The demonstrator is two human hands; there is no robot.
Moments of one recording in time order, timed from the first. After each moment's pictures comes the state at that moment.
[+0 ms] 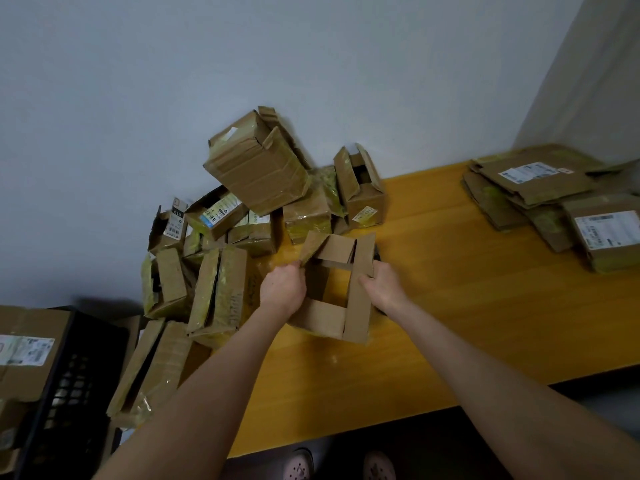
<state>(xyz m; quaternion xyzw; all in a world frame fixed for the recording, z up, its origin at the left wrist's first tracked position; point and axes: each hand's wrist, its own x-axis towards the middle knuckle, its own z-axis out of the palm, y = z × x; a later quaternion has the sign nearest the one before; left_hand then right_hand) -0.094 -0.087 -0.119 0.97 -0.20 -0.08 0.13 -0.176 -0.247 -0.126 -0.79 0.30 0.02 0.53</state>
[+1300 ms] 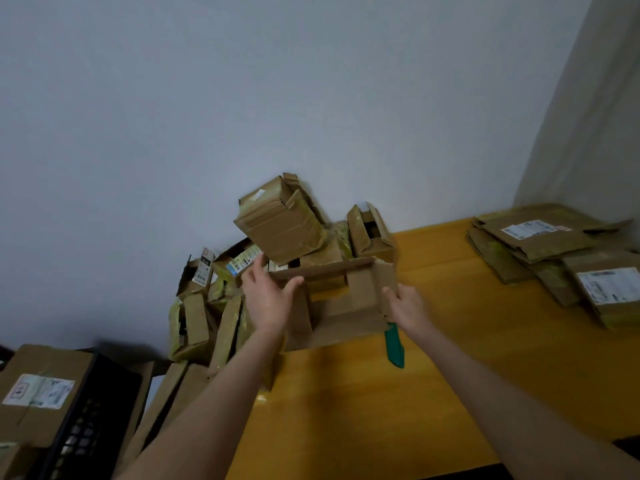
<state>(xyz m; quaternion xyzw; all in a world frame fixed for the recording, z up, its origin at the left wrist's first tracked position) -0.080 -0.073 -0.047 0.91 -0.01 0.05 0.40 -0.179 -0.267 -0.079 -0.80 0.30 -0.05 0.53</state>
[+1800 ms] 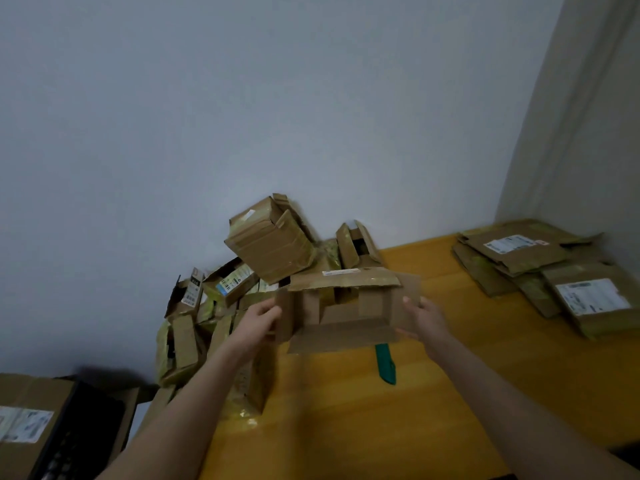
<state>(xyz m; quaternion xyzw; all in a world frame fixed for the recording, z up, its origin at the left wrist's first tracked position) -0.071 -0.045 -0.039 0.77 -0.09 -0.29 0.56 -0.200 -0.301 -0.070 -0.59 0.35 -0.11 0.72</state>
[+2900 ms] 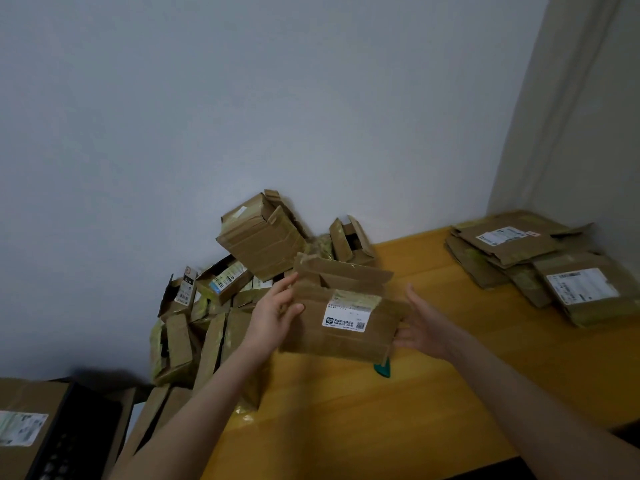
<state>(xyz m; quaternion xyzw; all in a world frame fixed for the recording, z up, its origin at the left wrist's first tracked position) -0.089 -0.067 -0.045 0.85 -0.34 -0.04 0.41 -0.214 -0.324 -0.083 -0.50 0.28 0.09 0.81</state>
